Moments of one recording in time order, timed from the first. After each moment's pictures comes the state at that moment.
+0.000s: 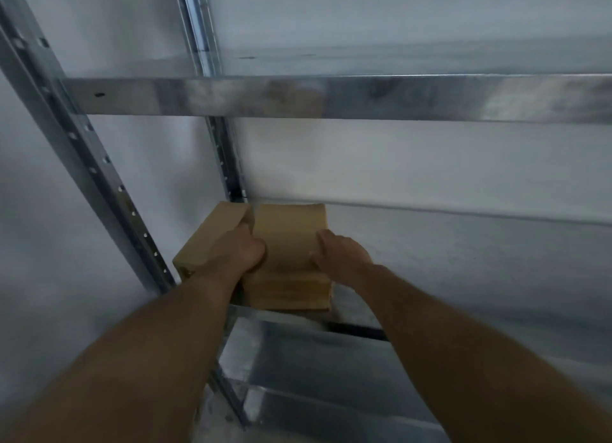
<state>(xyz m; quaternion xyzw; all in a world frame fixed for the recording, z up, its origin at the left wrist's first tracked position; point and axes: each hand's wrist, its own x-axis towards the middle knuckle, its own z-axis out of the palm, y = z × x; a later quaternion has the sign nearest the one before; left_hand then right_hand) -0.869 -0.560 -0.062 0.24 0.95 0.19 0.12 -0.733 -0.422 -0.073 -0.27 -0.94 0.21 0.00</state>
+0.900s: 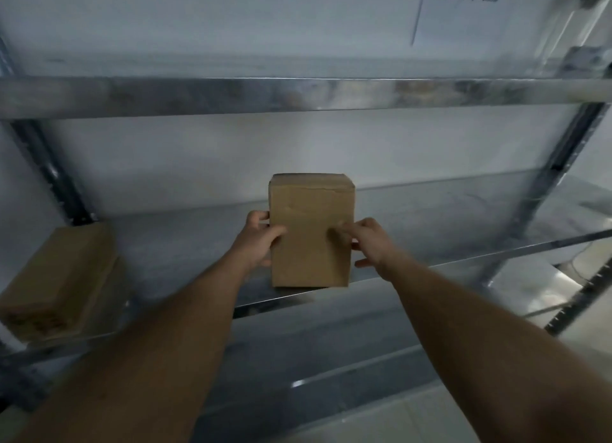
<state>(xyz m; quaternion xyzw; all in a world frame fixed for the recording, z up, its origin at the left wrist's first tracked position) -0.680 -0.452 -0.048 0.37 0.69 0.49 0.38 -0.486 -0.366 -0.050 -0.52 -0.63 0.52 0.26</state>
